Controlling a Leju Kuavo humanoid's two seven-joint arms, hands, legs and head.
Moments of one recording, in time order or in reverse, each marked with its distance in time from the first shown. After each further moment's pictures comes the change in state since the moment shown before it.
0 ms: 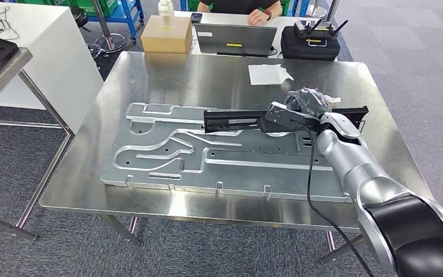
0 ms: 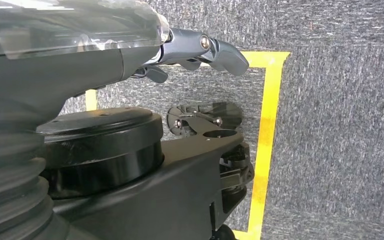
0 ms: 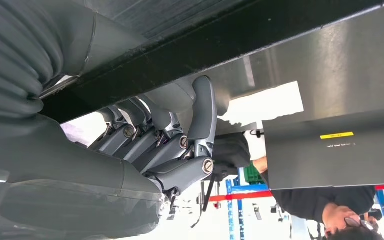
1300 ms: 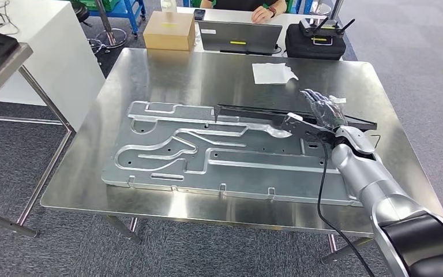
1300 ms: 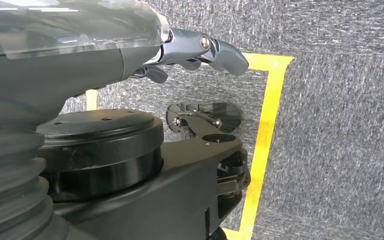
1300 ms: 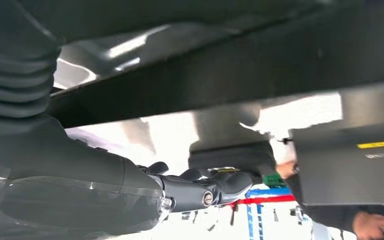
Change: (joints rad) left arm 0.006 0.000 0.039 0.000 0.019 -0.033 -0.016; right arm 0.114 -0.136 0.020 -0.156 -0.111 -0.079 0.019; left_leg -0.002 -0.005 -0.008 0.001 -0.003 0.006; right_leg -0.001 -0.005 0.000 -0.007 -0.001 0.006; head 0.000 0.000
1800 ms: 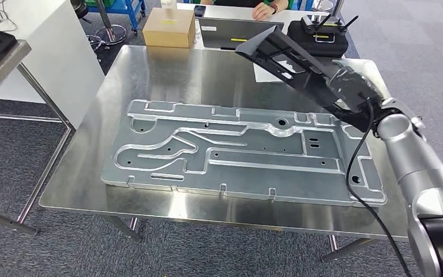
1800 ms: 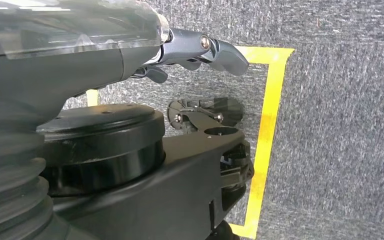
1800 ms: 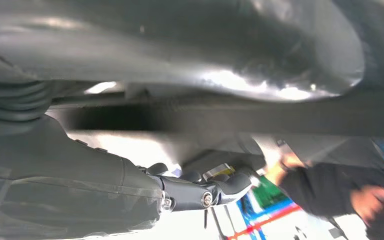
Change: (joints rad) left arm -0.001 0.000 -0.021 0.000 -0.012 -0.030 -0.005; right arm -0.058 -0.159 -0.156 -0.236 -0.348 0.390 0.028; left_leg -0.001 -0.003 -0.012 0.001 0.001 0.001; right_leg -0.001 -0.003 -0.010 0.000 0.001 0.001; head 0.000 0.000
